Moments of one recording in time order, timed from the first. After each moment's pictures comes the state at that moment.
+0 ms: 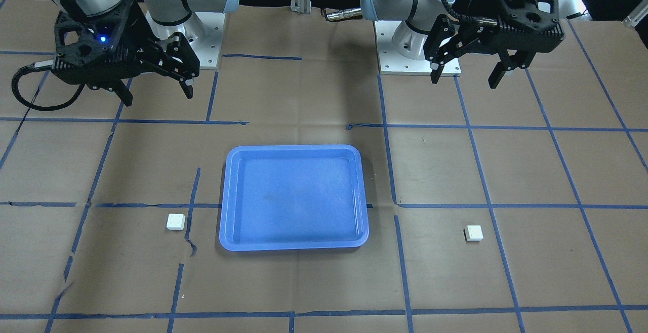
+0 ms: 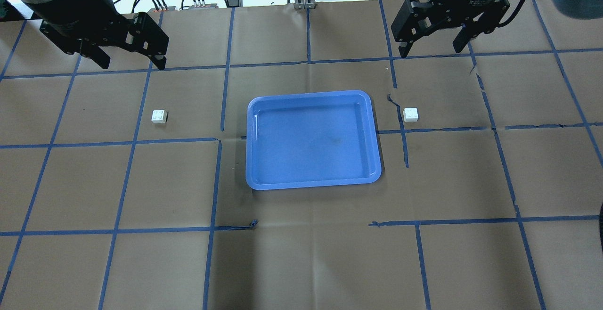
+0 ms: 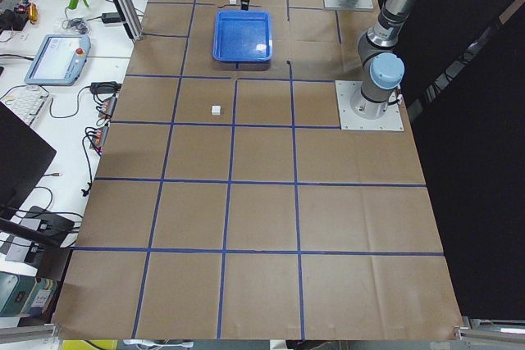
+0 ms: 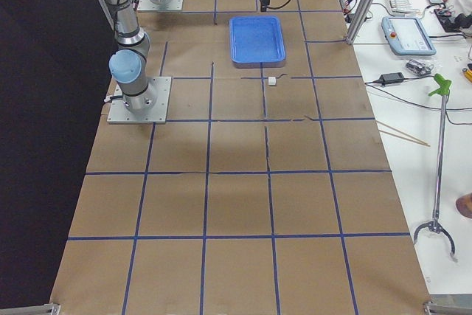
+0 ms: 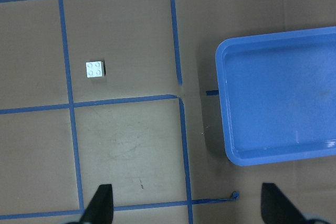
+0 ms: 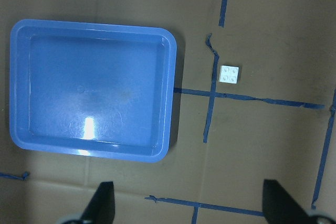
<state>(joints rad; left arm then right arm) -1.53 -1.52 -1.49 -1.59 1.56 0.12 1.60 -1.52 1.44 -1.53 -1.48 -0.09</state>
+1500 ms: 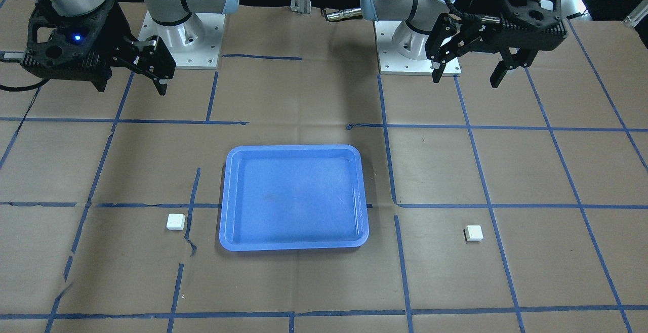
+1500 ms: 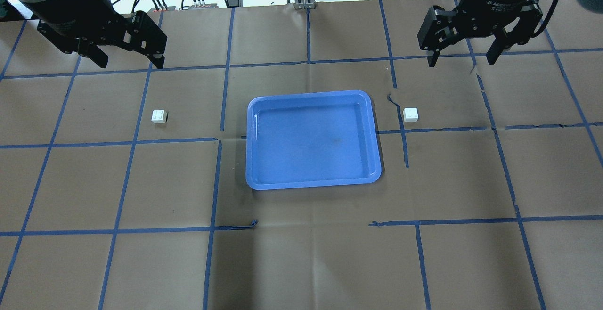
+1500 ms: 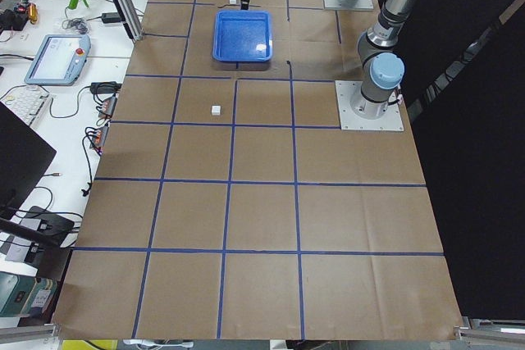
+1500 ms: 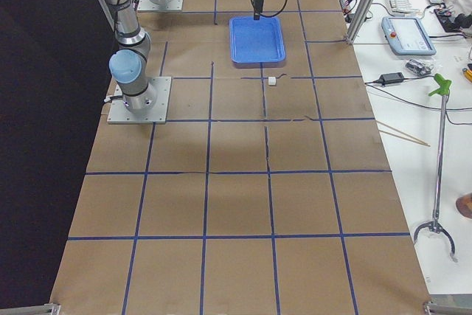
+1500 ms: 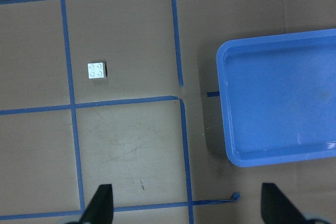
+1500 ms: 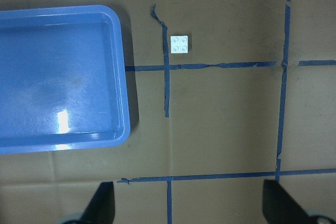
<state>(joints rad) -1.52 -1.52 -1.49 -1.59 1.56 0.12 1.57 -1.53 1.44 -1.45 -1.60 0.02</state>
